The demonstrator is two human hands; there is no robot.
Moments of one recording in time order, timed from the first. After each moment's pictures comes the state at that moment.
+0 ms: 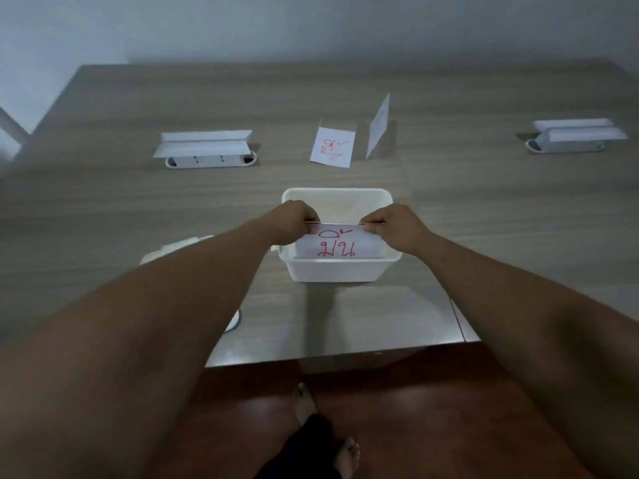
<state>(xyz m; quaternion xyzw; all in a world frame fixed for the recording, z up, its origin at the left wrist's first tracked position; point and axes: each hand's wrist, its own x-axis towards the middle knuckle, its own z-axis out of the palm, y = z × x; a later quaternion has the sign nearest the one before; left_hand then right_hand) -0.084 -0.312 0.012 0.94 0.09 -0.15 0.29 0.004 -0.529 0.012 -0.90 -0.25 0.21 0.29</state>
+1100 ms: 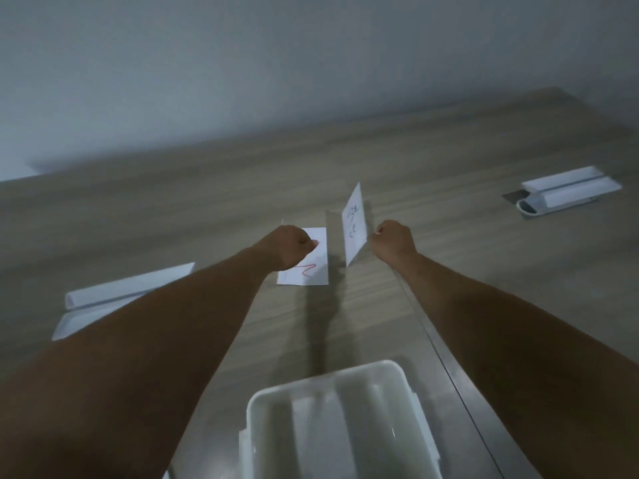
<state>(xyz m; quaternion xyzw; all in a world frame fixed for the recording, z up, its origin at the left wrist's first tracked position) 0.236 -0.217 0.020 0.95 0.06 -0.17 0.25 0.302 -0.427 0.004 -0.94 0.03 0.14 0.33</state>
